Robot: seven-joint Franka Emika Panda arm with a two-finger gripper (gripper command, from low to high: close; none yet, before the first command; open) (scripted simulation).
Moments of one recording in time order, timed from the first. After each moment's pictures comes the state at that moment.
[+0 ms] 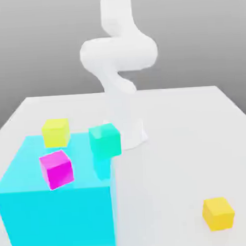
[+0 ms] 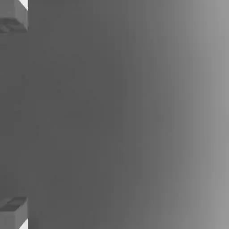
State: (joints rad) arm -0.01 -0.71 0.05 -2.32 -0.02 2.34 0.84
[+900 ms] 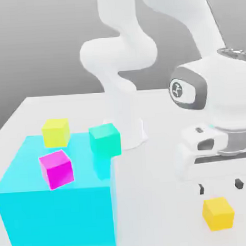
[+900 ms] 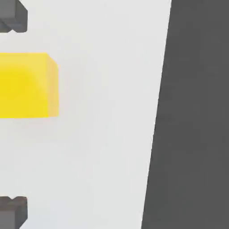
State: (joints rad) arm 0.11 0.27 0.33 -2.48 -0.23 2.73 1.29
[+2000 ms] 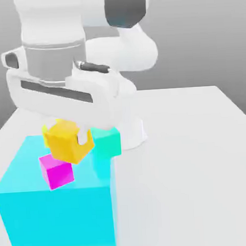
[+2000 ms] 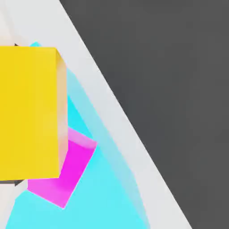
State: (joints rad) arm -0.24 -0.15 -0.01 -2.24 0.00 2.08 1.13
